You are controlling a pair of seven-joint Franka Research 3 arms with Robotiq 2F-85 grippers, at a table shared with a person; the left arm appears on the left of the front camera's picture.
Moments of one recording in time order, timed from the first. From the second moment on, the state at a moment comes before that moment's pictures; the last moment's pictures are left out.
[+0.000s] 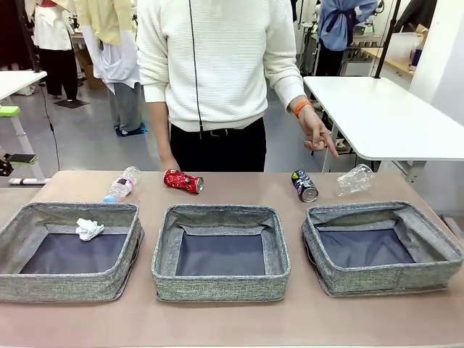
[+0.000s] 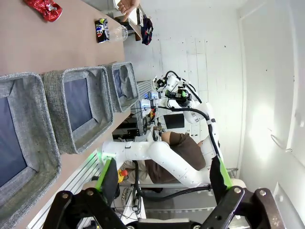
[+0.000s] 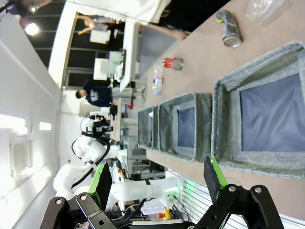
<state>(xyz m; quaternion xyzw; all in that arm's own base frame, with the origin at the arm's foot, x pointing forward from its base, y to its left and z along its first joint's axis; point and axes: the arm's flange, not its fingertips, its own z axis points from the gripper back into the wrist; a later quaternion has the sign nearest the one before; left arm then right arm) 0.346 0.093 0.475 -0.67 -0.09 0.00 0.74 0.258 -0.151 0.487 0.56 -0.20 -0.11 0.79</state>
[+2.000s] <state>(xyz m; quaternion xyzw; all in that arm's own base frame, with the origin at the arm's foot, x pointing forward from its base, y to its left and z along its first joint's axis) 0.346 0.094 0.474 -0.67 -0.09 0.00 0.74 0.320 -0.050 0.494 0.10 -0.04 0.55 0.83</state>
